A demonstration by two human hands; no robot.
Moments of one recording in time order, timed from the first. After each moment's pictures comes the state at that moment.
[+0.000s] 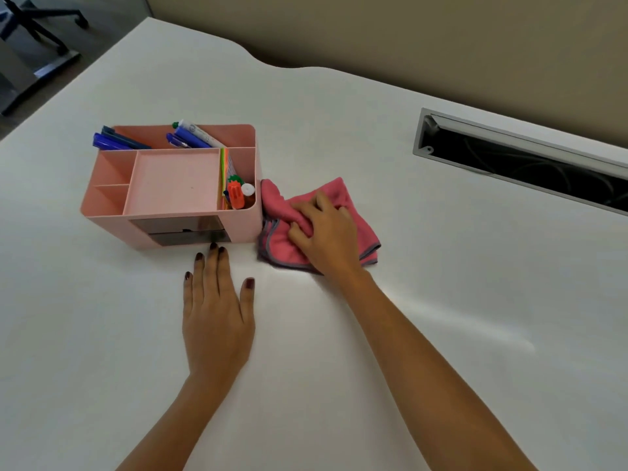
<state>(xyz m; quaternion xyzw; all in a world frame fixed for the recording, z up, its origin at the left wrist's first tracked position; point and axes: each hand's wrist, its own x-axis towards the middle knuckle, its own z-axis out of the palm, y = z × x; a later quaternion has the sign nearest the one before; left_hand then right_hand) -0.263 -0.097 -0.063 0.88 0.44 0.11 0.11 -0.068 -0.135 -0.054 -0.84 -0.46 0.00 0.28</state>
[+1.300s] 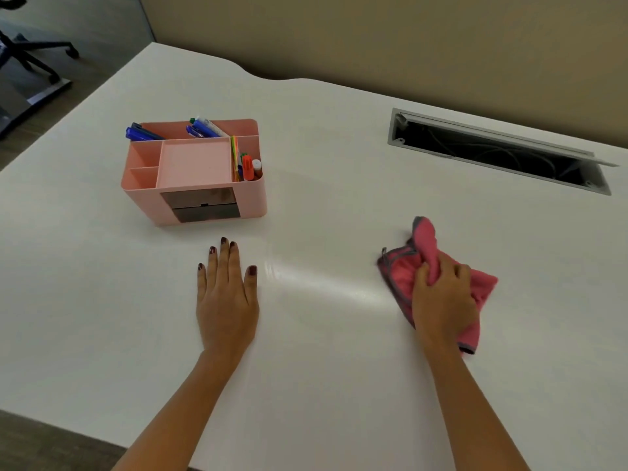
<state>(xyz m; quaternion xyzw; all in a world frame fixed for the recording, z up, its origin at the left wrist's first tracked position) -0.304 -0.119 -0.067 0.89 0.41 0.13 0.15 -0.117 -0.335 -0.051 -0.97 -0.02 -0.12 0.19</state>
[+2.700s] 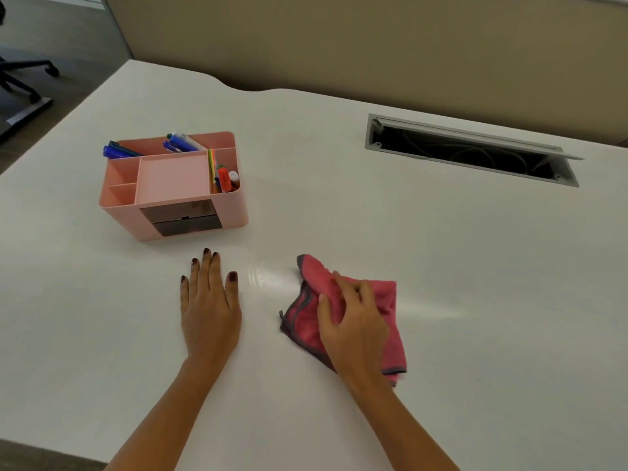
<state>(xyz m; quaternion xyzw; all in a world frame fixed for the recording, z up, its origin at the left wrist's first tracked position) -0.303 -0.119 -0.057 0.88 0.41 0.14 0.21 -0.213 -0.292 -0.034 -0.92 -0.20 -0.05 0.32</state>
